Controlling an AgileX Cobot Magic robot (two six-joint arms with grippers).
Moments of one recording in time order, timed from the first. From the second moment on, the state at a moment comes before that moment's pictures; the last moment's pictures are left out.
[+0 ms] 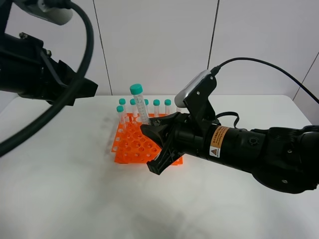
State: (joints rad) left arm -0.50 1.09 -1.02 -0.21 0.61 0.29; right arm 0.70 1.51 -0.60 -0.34 -0.59 0.16
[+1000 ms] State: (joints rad) left arm -0.50 1.26 -1.06 -0.54 0.54 0.58; right arm 0.70 1.51 -0.60 -0.34 -0.59 0.14
